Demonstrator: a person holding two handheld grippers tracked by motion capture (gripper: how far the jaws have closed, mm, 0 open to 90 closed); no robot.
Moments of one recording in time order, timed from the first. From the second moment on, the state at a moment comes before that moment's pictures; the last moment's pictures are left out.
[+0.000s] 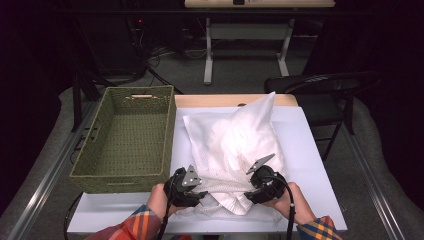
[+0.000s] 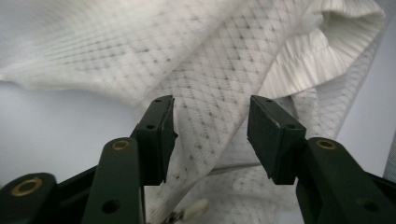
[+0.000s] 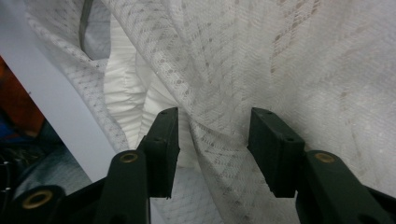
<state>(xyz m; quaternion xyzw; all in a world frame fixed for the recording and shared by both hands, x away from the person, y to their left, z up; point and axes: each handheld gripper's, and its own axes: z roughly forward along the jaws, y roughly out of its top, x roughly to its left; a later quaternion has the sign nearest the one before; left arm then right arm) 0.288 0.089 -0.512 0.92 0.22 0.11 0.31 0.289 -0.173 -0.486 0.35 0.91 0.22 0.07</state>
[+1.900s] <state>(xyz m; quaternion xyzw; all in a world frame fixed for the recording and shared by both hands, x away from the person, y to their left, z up) 0.338 0.018 -0.529 0.87 0.31 0.10 0.36 0.303 -0.192 -0.458 0.40 0.85 0.34 0.08</state>
